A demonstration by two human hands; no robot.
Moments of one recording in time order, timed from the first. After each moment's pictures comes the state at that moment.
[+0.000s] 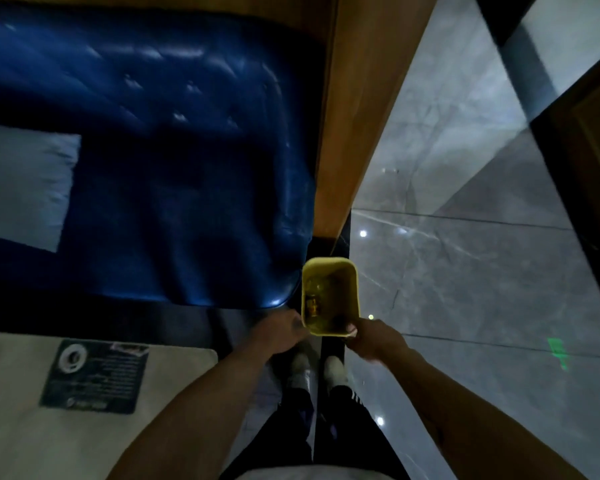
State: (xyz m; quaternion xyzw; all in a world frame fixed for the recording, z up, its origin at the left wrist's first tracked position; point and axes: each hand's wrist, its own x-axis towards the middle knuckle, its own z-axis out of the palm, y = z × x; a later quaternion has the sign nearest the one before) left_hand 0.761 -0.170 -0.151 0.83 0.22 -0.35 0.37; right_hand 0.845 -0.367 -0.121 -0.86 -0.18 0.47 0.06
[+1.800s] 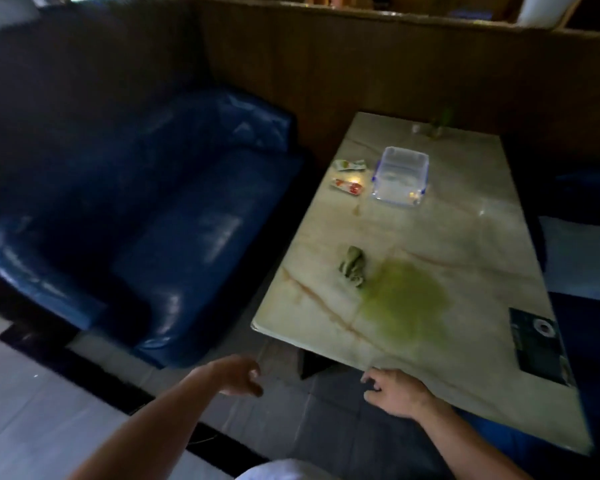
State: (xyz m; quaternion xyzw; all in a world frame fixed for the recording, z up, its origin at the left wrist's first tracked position) left_hand 0.118 -0.515 -0.025 0.43 0.79 -0.10 0.43; right_hand 0.387 -0.323 -0.011 -0.36 -0.85 0.28 -0.26
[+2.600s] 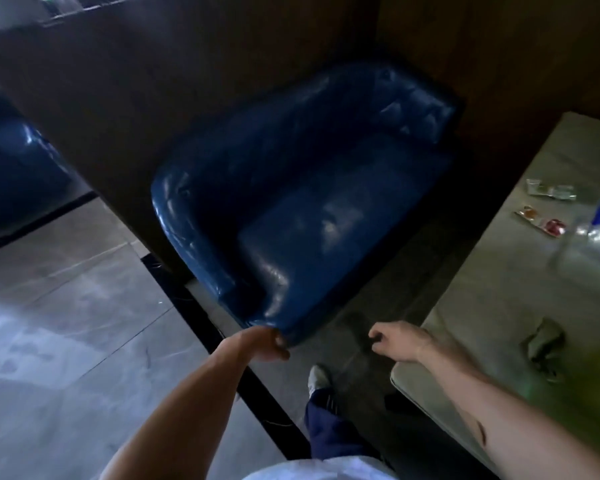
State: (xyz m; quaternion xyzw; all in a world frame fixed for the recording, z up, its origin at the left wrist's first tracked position) left_hand -0.108 -0.622 -0.027 0.26 0.87 -0.02 0.42; right_hand 0.017 -0.357 -0.036 -0.16 -0.91 0.20 -0.31
